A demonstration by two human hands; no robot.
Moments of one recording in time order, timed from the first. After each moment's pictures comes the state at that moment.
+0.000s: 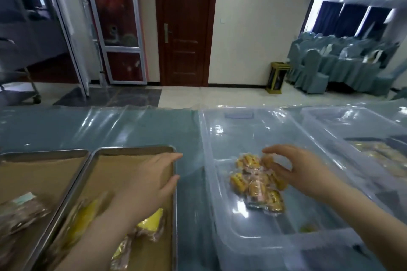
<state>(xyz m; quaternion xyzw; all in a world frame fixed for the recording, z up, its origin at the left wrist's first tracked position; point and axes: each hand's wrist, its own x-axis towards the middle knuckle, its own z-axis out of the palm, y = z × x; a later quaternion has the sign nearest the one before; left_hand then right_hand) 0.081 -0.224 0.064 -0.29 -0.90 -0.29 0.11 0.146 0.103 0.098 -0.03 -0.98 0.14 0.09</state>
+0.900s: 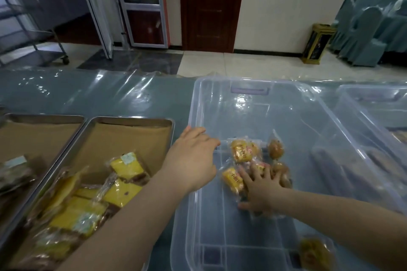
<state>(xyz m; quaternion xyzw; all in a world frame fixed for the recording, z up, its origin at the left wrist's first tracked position) 0.026 -0.072 0.033 -0.29 -0.95 -0.11 0.05 0.029 0.162 -0.129 0.03 -0.96 -0.09 -0.27</state>
